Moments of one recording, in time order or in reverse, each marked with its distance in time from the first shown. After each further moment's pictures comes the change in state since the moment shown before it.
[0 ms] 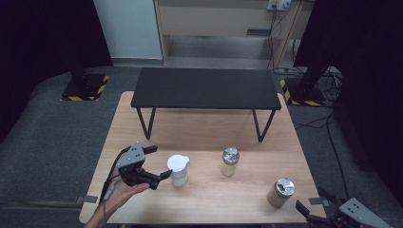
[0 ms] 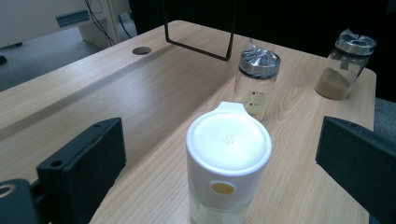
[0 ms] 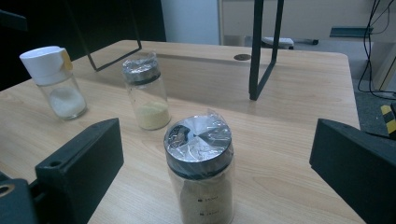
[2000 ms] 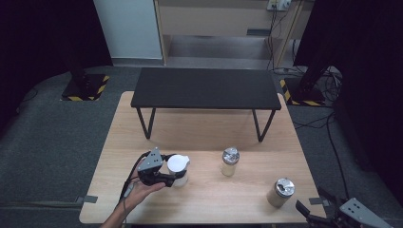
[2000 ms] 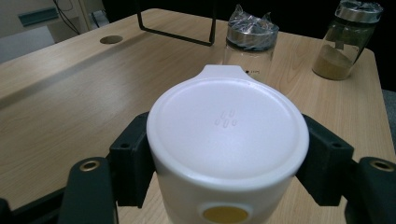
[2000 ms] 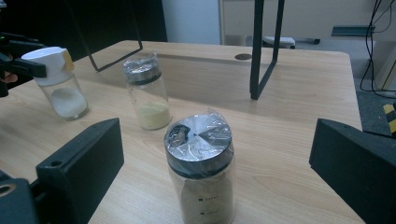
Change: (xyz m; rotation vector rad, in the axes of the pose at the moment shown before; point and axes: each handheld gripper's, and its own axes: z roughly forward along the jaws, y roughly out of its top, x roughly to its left) left arm 0.013 -0.036 0.054 -0.005 -0.084 0.039; right arm -0.002 -0.001 0.000 -0.001 0.005 0.006
